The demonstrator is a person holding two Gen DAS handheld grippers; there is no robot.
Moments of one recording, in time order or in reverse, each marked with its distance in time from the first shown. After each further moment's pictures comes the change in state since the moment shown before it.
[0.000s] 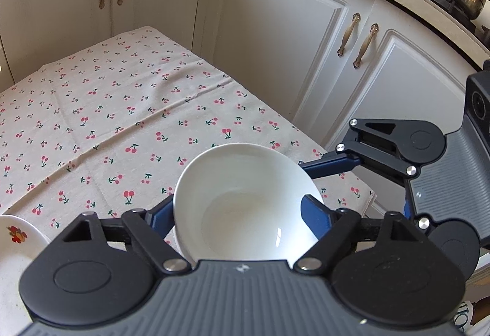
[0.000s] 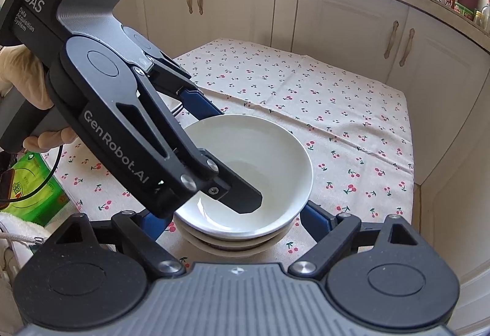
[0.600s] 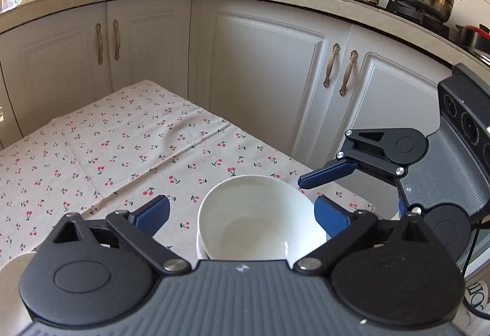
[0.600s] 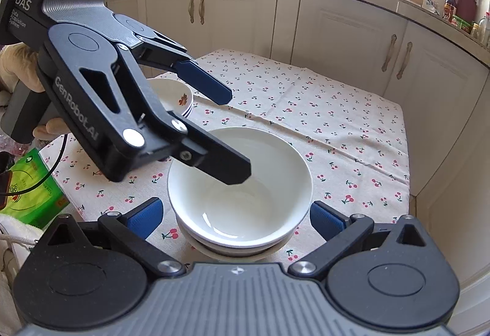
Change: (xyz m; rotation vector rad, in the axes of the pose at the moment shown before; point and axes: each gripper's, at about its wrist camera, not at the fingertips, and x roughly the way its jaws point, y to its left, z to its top) left arm -0.043 0.000 -0.014 0.125 -0.199 0.020; right arm -0.011 0.009 -0.002 -0.028 -0.055 -0.025
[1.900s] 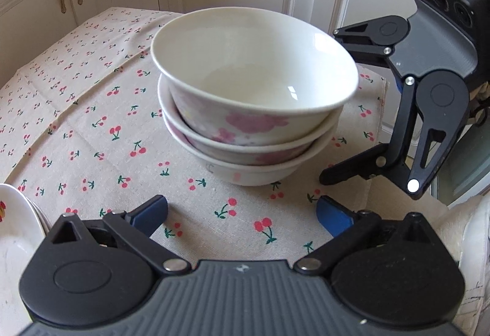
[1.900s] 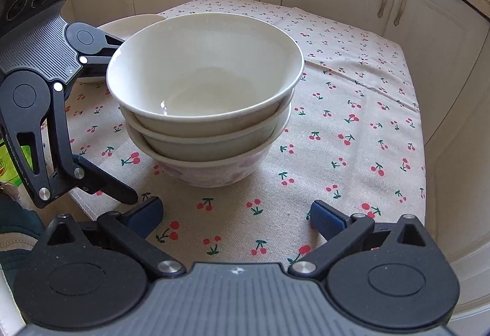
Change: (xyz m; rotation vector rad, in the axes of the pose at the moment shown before) left arm 0.056 -0.004 -0.087 0.155 0.260 -0.040; right arm 0.045 -0.017 -0.061 0.046 0.139 -0.007
